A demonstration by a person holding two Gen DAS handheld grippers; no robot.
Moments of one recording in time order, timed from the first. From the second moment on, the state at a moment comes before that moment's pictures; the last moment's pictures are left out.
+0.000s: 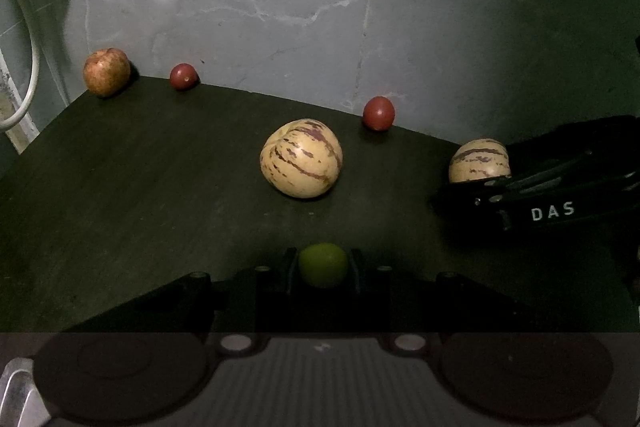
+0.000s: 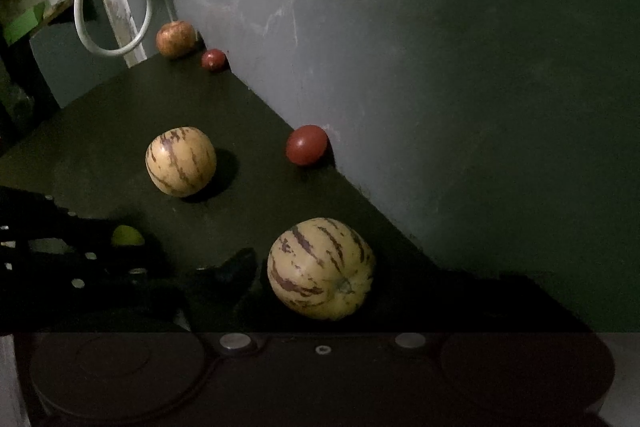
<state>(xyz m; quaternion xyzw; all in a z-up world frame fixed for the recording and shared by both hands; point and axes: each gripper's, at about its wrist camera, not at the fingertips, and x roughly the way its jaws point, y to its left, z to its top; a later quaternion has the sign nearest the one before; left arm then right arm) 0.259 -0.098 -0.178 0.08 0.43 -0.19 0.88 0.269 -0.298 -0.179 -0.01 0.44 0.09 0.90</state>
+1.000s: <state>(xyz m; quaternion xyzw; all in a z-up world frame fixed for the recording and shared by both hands) 0.205 -0.063 -0.108 0.02 0.38 -0.14 0.92 0.208 -0.268 -0.077 0.03 0.36 0.17 0.92</state>
